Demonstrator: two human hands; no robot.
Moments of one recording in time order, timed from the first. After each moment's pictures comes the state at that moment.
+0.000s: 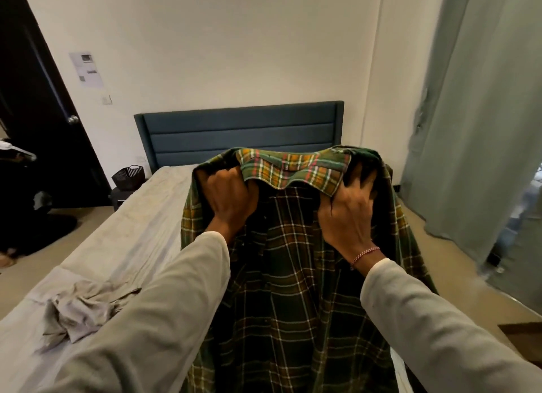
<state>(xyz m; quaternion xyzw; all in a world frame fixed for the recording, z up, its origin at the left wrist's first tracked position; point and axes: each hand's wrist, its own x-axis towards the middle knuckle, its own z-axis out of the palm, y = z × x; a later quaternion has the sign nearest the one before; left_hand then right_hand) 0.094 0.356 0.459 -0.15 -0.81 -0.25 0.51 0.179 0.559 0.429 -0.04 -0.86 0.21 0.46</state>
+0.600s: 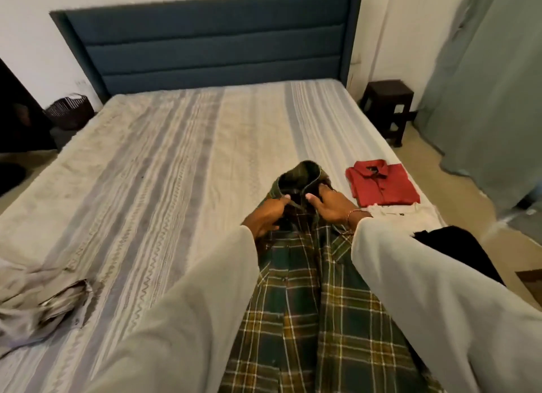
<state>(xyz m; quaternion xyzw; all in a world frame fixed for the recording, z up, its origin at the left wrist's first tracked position) -0.179 0.469 0.152 0.03 -0.77 -0.55 -0.33 -0.152 0.648 0.154 -0.10 -0.95 0.28 -0.10</state>
